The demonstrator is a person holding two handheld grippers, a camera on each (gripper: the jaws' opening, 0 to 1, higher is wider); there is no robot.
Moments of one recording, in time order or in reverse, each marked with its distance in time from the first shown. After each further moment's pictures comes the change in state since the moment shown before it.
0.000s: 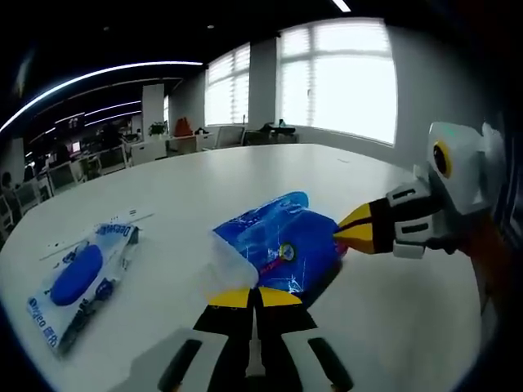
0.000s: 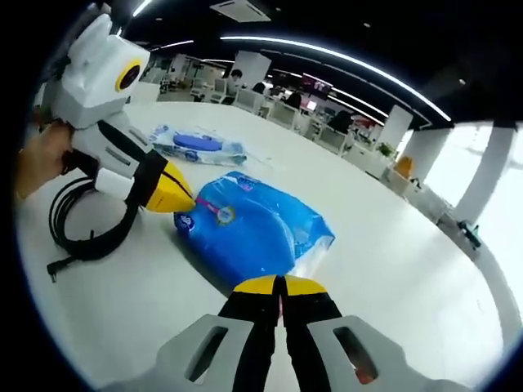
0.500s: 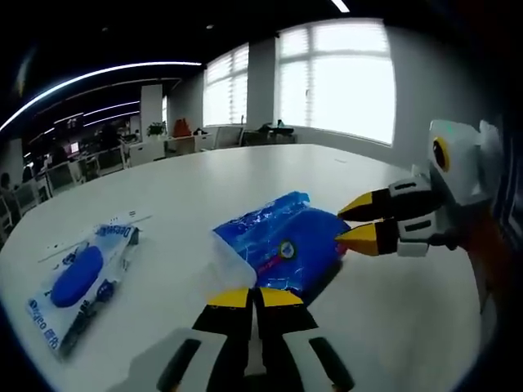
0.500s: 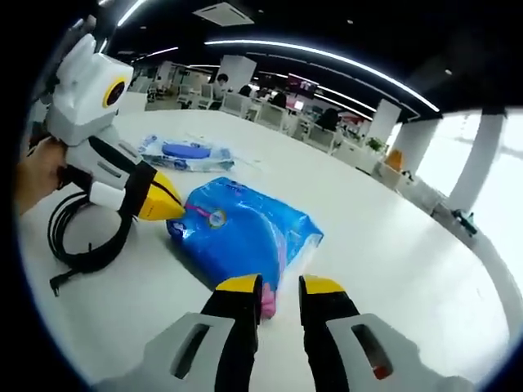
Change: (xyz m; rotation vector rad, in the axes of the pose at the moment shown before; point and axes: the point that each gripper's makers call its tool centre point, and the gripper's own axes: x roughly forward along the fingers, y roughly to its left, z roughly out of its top) left arm 0.000 0.000 0.001 0.006 -0.004 -0.008; right arm -0.006 -0.008 0.000 0.046 -0.006 -0.037
